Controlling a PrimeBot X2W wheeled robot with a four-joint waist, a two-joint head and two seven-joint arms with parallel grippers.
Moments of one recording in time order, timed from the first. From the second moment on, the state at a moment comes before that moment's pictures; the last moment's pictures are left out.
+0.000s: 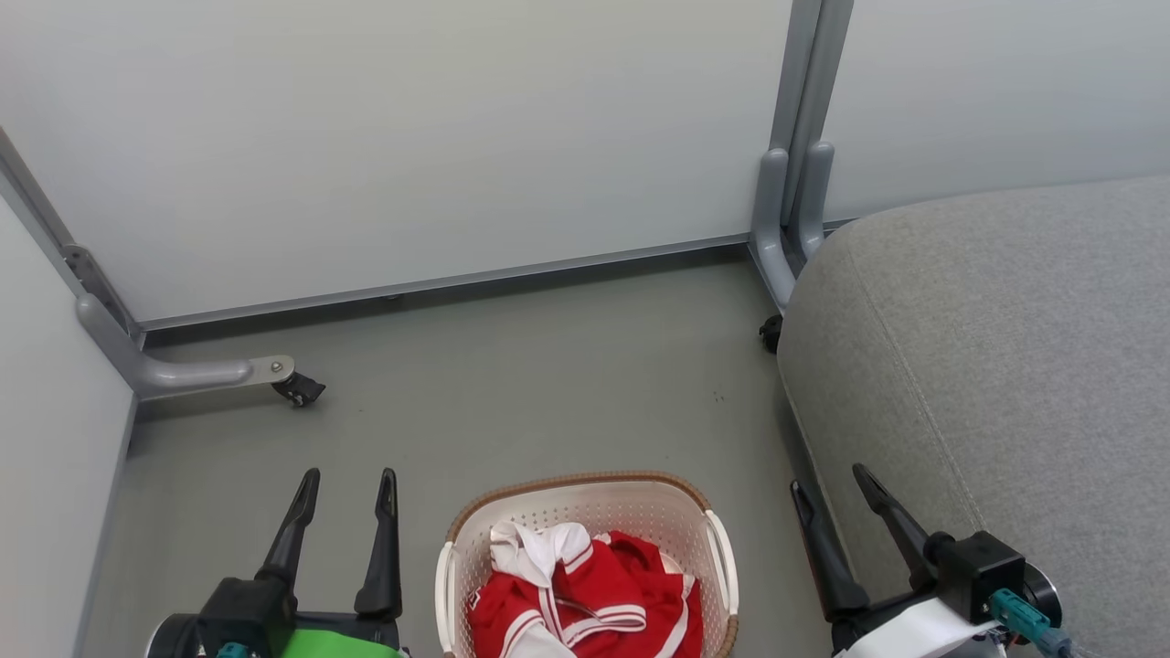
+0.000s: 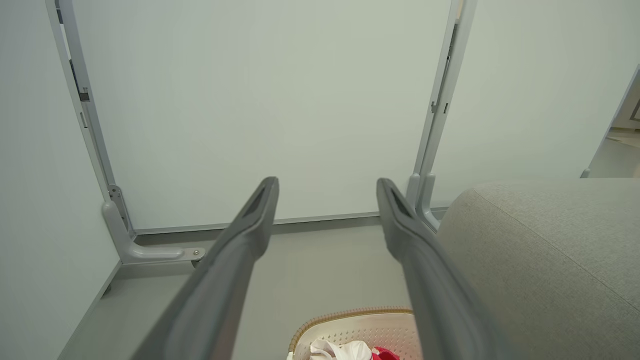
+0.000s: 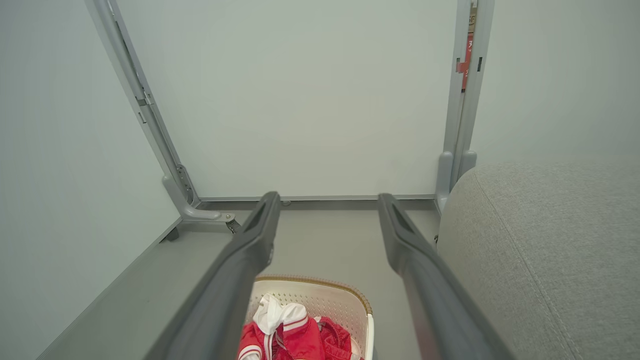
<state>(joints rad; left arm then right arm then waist) 0.10 0.05 -0.10 0.06 -0.19 -0.11 -0.24 0.06 -0.05 0.17 0.11 0.20 0.13 -0.24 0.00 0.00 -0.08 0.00</state>
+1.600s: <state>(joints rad) 0.03 0.05 -0.18 0.23 -0.03 -0.11 -0.26 0.01 -0.05 0.13 0.08 0.08 0.13 -0.26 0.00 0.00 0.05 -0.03</state>
